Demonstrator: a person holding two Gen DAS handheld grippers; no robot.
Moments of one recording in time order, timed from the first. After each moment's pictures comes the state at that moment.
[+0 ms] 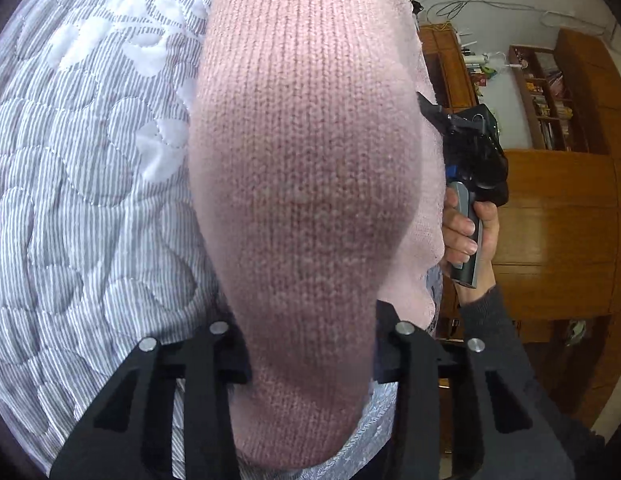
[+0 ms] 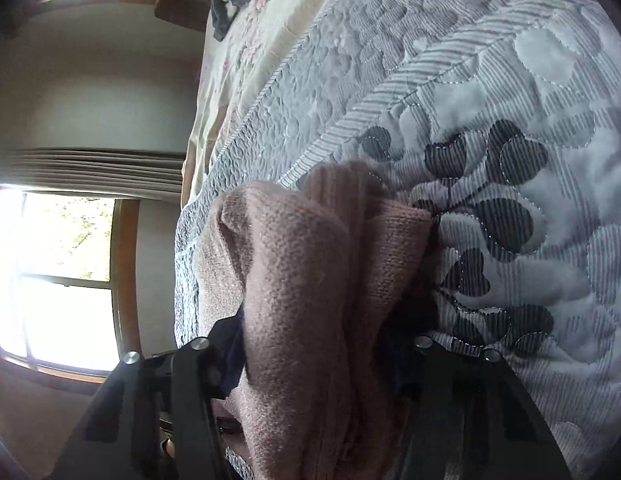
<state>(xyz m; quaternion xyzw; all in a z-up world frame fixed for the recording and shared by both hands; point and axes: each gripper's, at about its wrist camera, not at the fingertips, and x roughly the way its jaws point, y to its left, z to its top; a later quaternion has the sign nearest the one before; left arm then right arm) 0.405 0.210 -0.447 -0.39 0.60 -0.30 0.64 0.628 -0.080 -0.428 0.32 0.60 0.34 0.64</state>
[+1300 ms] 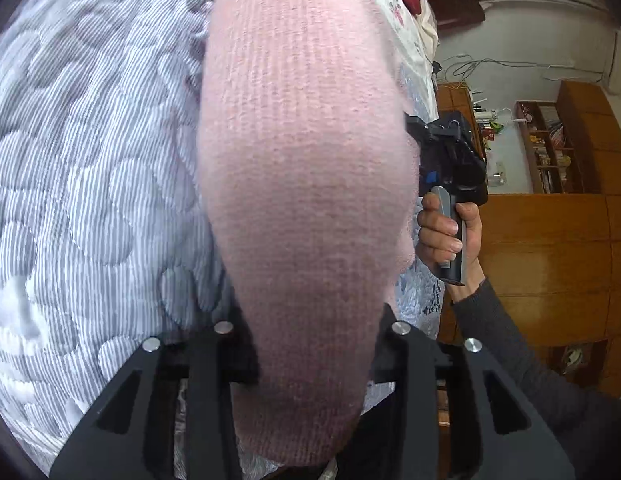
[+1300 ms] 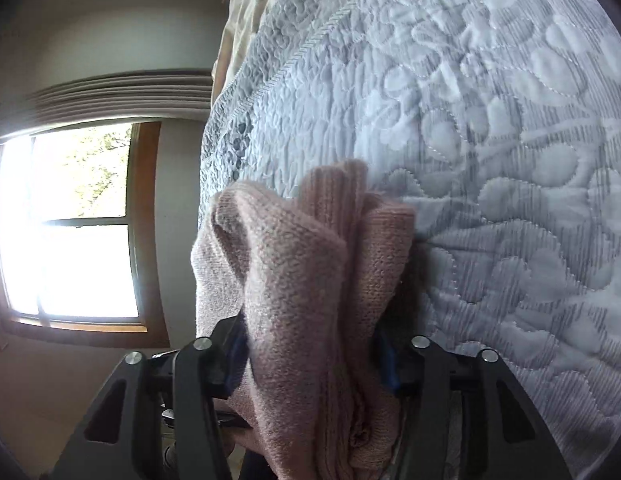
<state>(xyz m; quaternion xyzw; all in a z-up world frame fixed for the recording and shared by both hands) 0.225 0.374 -0.423 -0.45 0.56 -0.20 0.67 0.493 0.118 -0.441 0.29 0.66 0.41 0.56</state>
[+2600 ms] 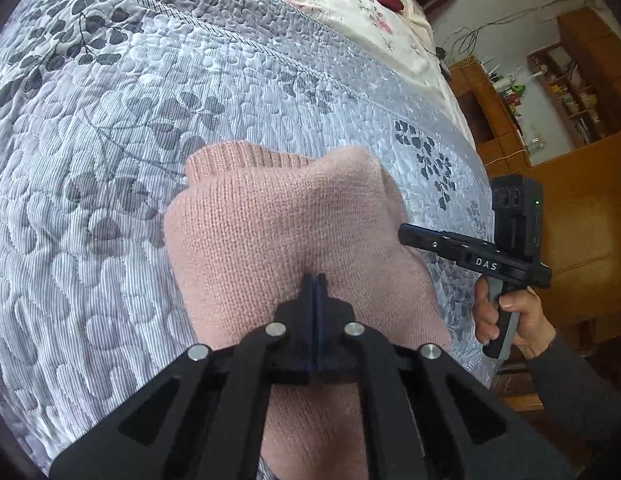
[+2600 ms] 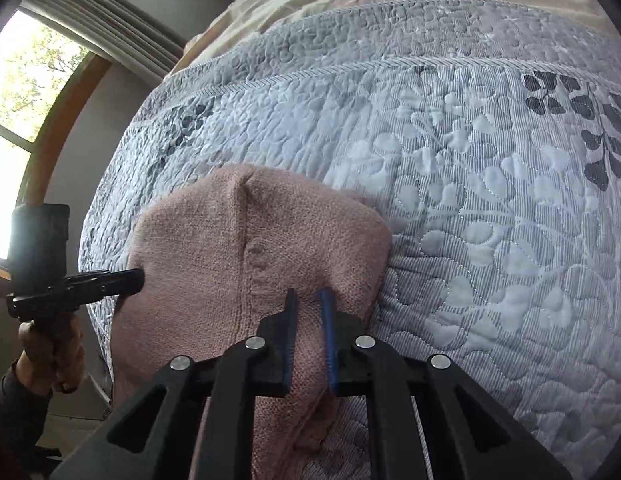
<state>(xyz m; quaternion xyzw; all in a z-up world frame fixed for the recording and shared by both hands) 0.336 0.390 -0.369 -0.29 0.55 -0.18 0.76 0.450 0.132 -0.377 0.05 0.59 0.35 0.73</state>
